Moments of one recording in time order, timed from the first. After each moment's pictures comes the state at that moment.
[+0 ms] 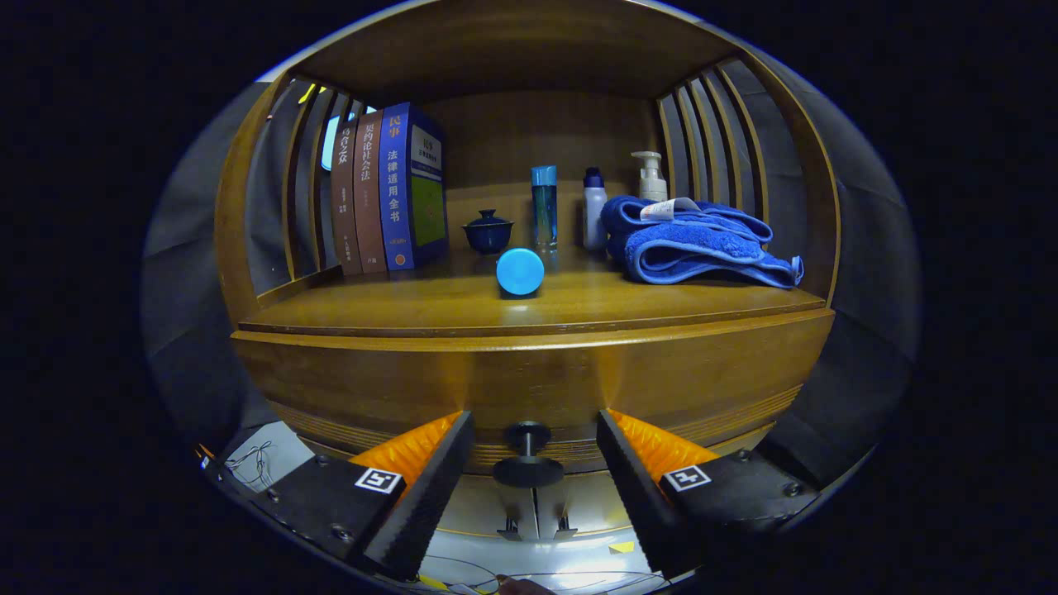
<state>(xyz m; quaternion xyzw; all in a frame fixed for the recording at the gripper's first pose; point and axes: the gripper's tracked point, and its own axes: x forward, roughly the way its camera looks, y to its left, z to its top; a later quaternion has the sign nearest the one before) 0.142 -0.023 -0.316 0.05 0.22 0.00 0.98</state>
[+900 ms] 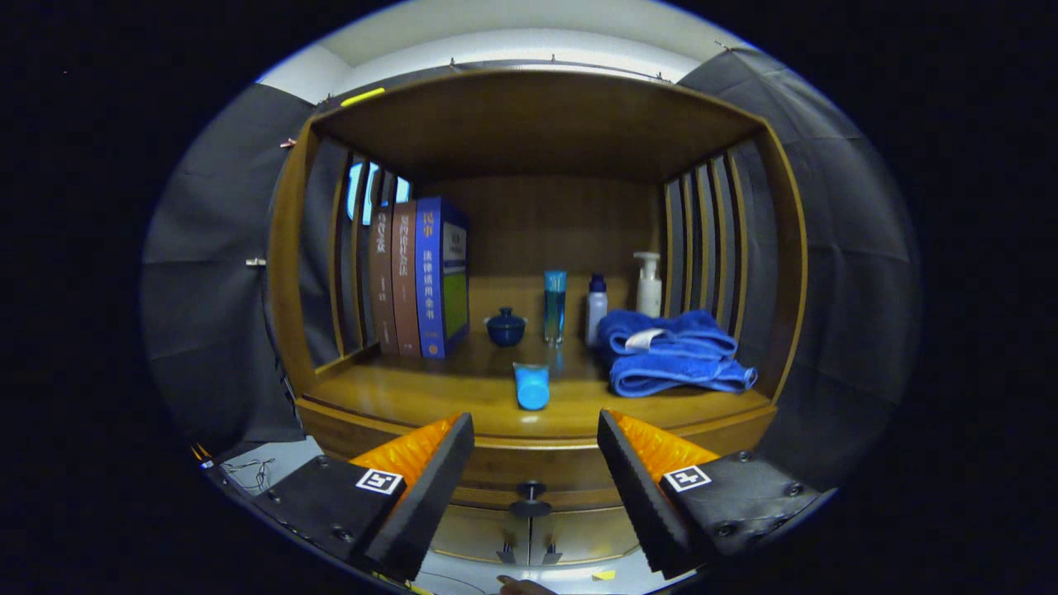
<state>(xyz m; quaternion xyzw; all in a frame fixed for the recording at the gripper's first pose) 0.114 -0.025 -0.170 0.02 0.10 0.01 1.00</state>
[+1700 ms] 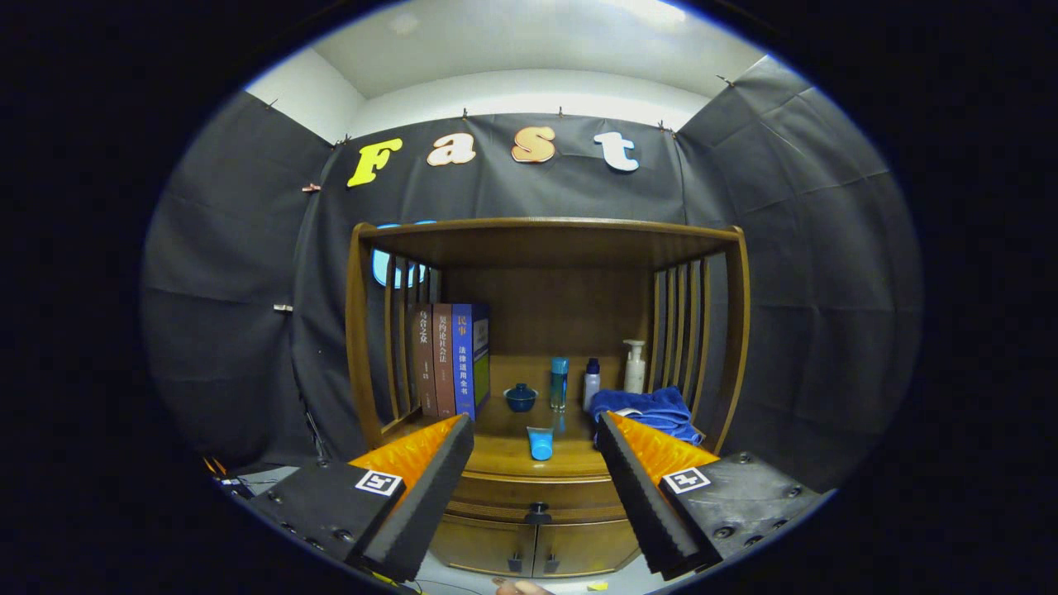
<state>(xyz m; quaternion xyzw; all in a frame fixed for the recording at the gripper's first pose) 0.023 -0.023 -0.034 0.03 0.02 0.03 1.00</state>
